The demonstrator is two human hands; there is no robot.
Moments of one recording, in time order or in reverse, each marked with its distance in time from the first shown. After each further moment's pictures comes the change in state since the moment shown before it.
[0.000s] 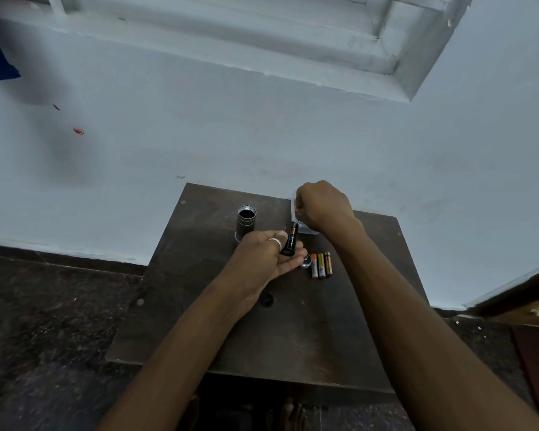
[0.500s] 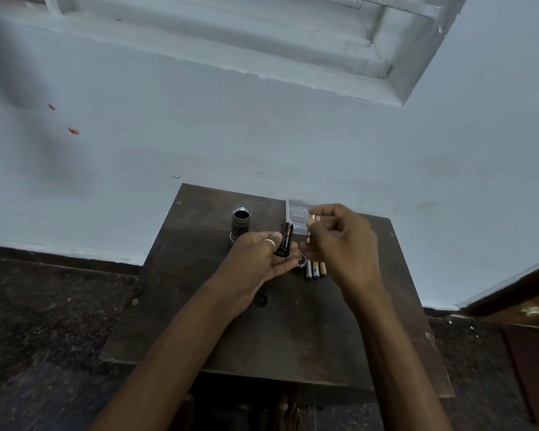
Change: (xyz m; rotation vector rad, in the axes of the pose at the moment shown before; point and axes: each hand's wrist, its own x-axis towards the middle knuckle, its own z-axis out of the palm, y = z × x) left_hand -0.001 -0.003 -0.001 0.027 -0.012 0.024; right_hand -0.113 -0.005 -0.013 1.062 0.320 0.265
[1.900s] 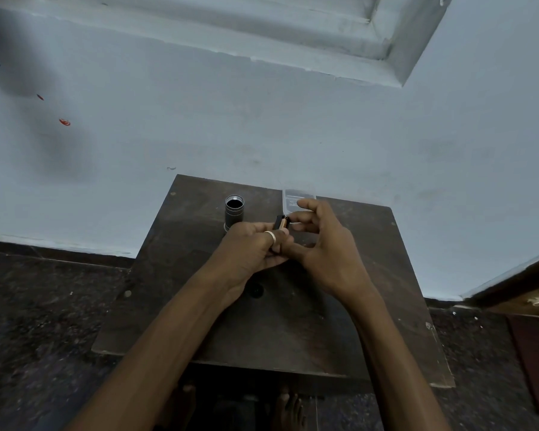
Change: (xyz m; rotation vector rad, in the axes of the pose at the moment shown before) left_hand 0.003 -0.004 -0.005 0.160 -0.023 0.061; right_hand -0.010 0.015 0.004 -0.068 -0.271 -0.146
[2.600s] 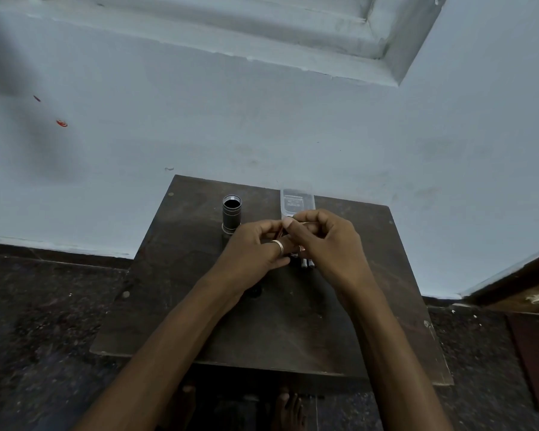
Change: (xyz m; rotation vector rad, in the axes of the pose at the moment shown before) left_hand -0.010 -0.001 0.007 0.186 -0.073 0.149; right_hand 0.001 -0.001 -0.002 0.164 0.104 0.156
